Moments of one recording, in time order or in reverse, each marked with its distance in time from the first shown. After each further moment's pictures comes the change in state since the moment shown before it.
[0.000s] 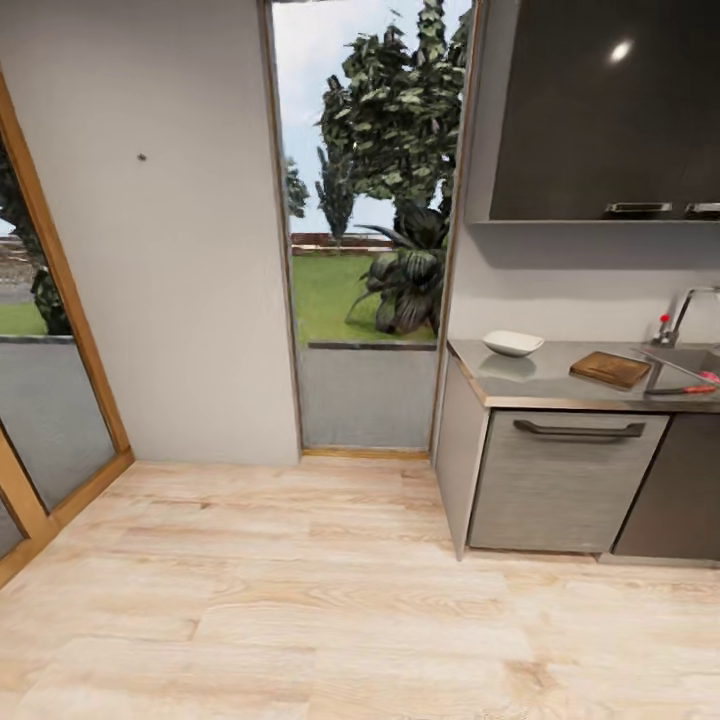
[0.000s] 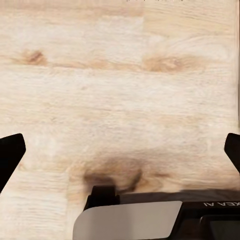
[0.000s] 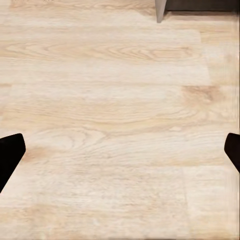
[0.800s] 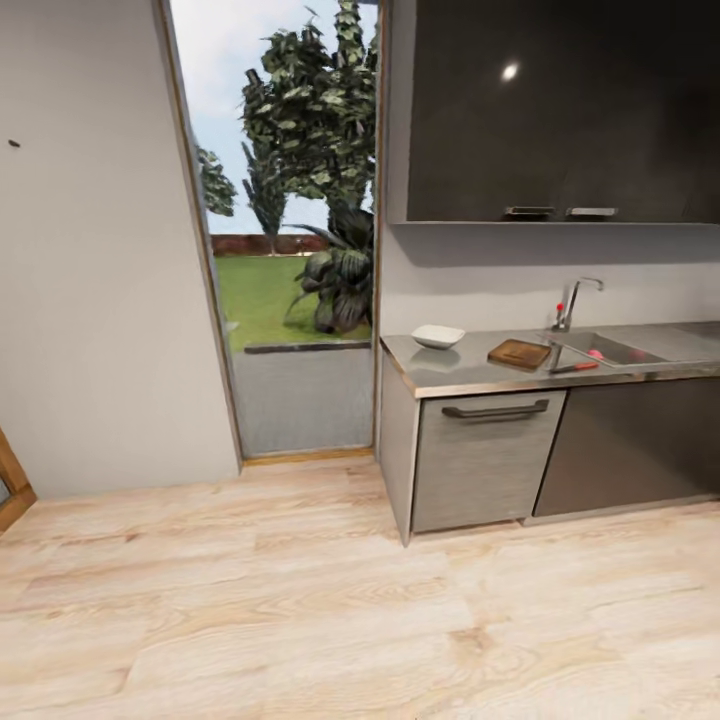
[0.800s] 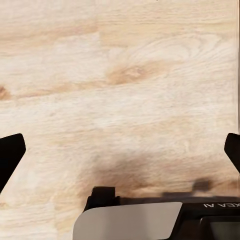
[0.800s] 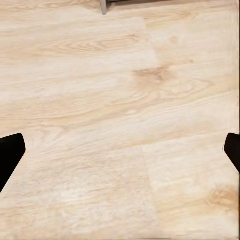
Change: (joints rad) left arm 0.000 0.000 0.001 -0.003 0.000 0.000 0.000; right arm 0.000 -0.015 0.000 -0.003 0.000 0.002 0.002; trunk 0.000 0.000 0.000
